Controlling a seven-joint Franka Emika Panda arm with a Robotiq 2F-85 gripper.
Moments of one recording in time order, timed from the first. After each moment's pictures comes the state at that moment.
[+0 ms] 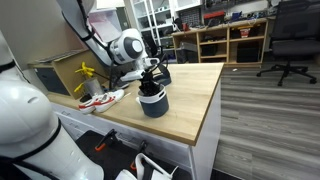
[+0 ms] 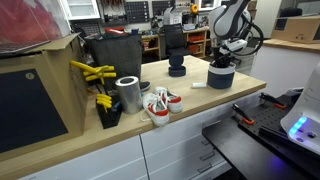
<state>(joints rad) -0.03 0.11 -0.02 -2.55 -0.33 2.55 0.30</state>
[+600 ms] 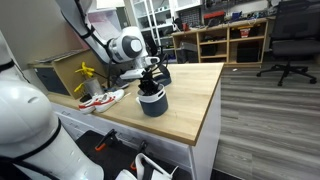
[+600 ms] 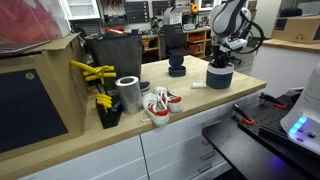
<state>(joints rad) -0.03 0.09 -0.02 -2.55 -0.22 2.55 0.20</state>
